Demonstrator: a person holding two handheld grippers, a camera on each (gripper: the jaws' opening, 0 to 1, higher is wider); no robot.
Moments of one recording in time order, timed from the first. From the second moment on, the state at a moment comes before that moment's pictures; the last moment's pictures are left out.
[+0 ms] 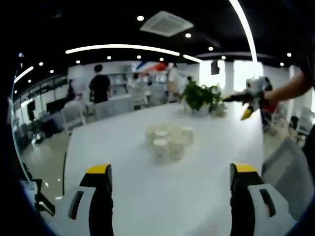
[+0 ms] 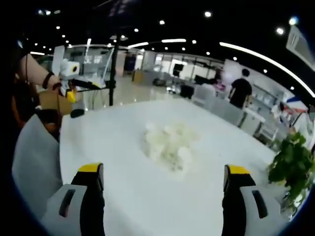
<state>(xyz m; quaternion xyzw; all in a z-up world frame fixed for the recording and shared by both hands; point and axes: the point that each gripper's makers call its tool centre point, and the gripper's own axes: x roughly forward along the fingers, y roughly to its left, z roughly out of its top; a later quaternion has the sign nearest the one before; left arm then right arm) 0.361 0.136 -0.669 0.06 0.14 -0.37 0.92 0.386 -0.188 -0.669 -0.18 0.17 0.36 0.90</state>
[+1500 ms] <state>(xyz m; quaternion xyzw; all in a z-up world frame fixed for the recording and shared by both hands) 0.368 0.135 -0.679 0.04 0.15 -0.37 0.92 0.432 -0.121 -0.716 -0.16 0.19 0.38 0.89</state>
